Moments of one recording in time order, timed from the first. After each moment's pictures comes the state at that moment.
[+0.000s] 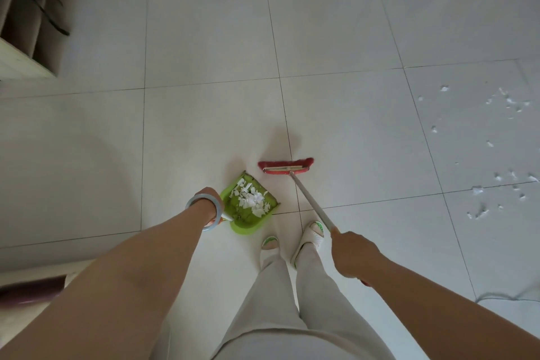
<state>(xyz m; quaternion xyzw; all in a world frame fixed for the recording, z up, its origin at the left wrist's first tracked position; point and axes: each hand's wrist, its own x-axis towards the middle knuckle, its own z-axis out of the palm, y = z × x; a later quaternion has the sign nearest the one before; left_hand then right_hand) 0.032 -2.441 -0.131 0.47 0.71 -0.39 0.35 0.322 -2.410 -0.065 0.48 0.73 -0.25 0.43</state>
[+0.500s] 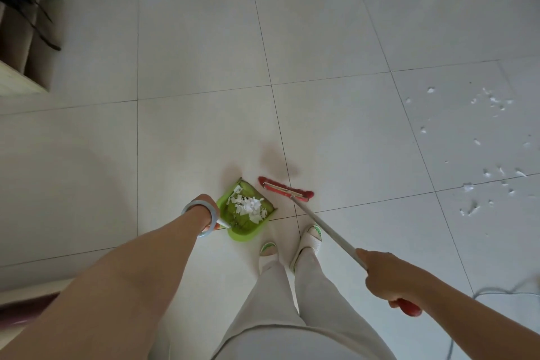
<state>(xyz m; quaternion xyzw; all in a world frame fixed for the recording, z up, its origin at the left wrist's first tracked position) 0.030 -2.442 -0.117 0.52 0.68 -0.37 0.35 0.374 -2.410 -0.017 0.56 0.59 -0.40 0.41</state>
